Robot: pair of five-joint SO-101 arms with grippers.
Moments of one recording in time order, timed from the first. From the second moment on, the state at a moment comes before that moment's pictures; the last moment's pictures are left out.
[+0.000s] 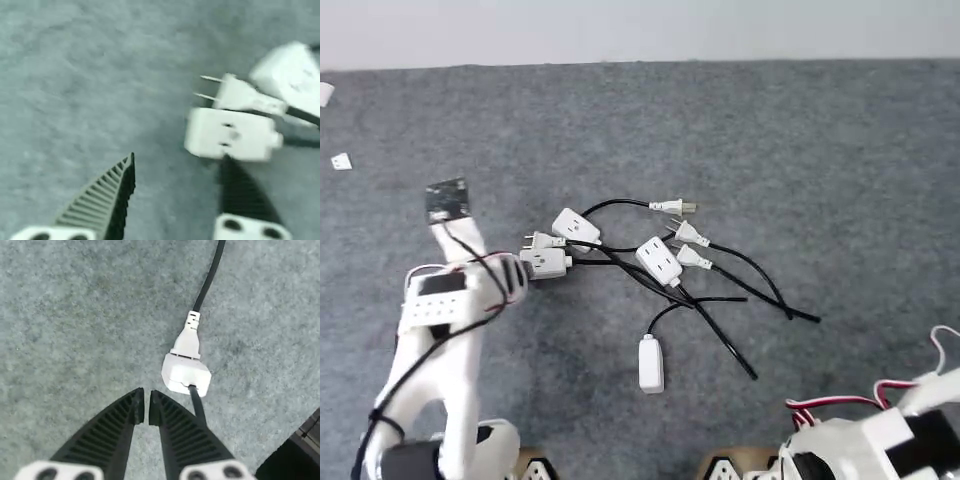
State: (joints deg) left arm -10.3 -22.5 57.5 43.4 10.2; right arm 65.0 1.2 5.0 72.0 21.0
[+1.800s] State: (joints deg) left arm 36.8 -20.3 58.1 48.1 17.3; right arm 64.2 1.2 30.1 46.4 25.6
